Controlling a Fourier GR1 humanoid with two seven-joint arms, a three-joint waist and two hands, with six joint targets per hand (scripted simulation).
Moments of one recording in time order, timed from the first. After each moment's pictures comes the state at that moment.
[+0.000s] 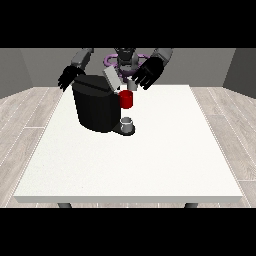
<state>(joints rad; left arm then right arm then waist) -1.15 0.47 0.13 -0.65 -0.61 -0.15 -0.12 -0.33 -0.05 -0.05 -1.36 -0.02 -0.15 -0.06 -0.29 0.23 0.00</state>
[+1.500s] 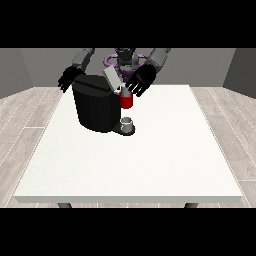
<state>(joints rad) -1.16 0.41 0.11 -0.62 -0.66 -0.13 -0.11 -0.32 -0.04 -0.05 -1.38 -0.03 -0.17 -0.05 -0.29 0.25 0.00</state>
